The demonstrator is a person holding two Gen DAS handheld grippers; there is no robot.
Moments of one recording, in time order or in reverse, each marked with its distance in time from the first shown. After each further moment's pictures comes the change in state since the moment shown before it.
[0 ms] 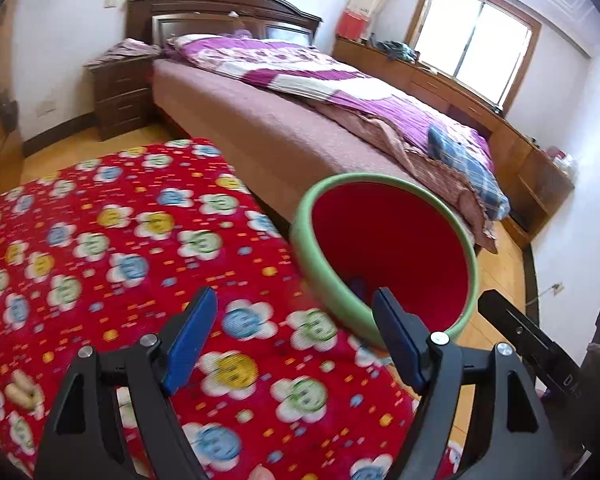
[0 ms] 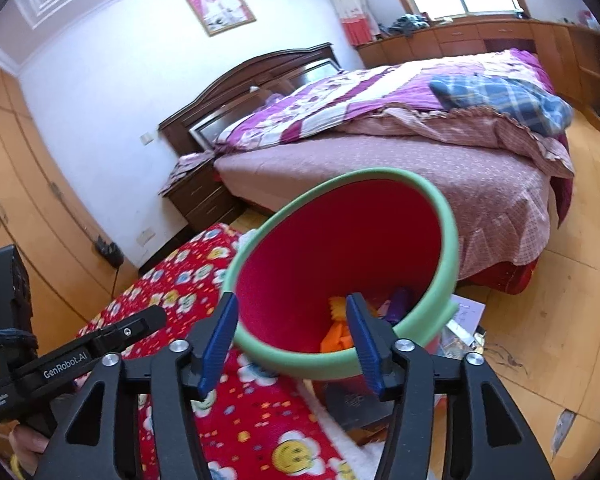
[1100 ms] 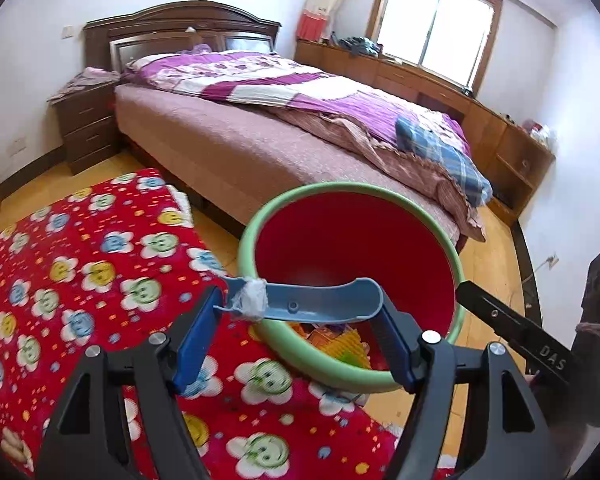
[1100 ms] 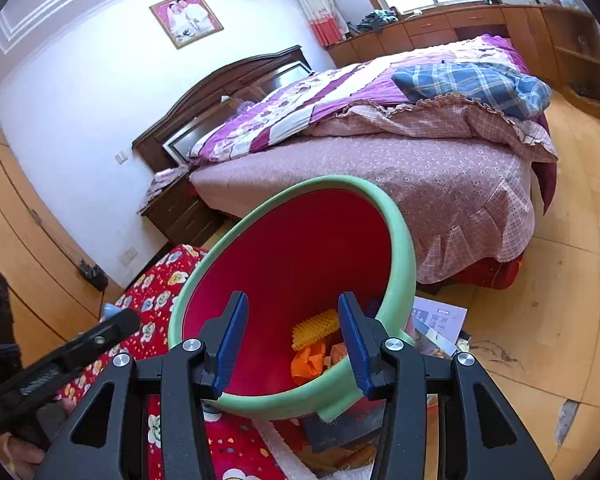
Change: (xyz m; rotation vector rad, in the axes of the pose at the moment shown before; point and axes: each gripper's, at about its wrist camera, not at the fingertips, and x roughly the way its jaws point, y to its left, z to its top) left arm 0.046 -0.048 0.022 0.147 -0.013 -0.078; right arm 0.018 -0.054 0.015 0.103 -0.023 -0.057
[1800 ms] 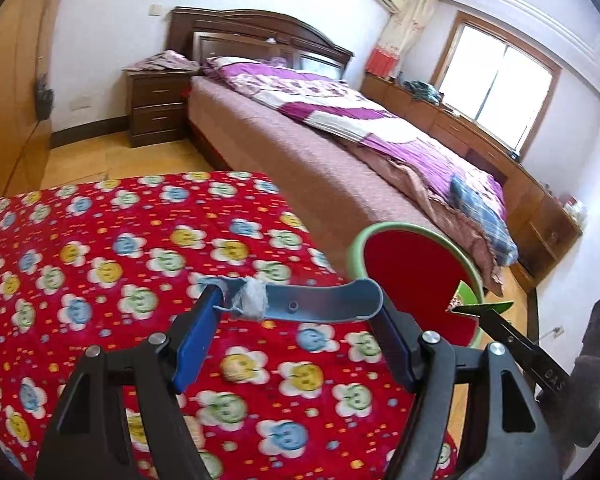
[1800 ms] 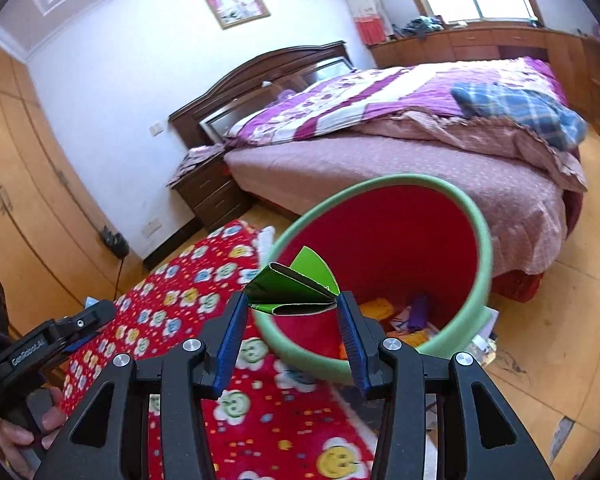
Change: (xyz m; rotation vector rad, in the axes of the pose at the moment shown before) left arm -0.094 0.087 -0.021 -0.232 -0.091 0.106; right arm -0.015 0.069 -0.015 -0.123 0.032 0.062
